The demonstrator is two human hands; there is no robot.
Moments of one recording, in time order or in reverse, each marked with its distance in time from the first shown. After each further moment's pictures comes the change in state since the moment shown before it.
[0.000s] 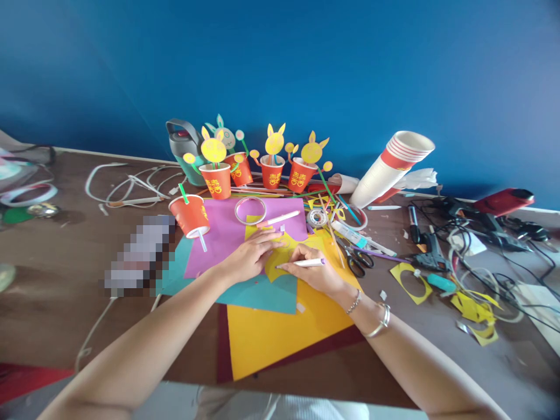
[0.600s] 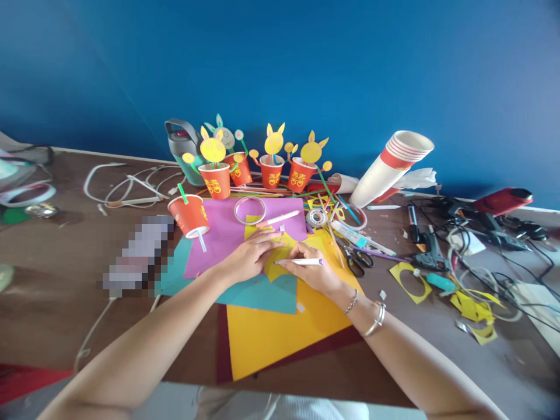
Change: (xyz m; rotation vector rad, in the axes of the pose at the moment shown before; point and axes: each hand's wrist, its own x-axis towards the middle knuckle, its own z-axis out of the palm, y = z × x) left_hand -0.001 -0.002 0.002 0.008 0.020 0.014; right_hand 0.002 0.006 0.006 0.018 0.049 -0.022
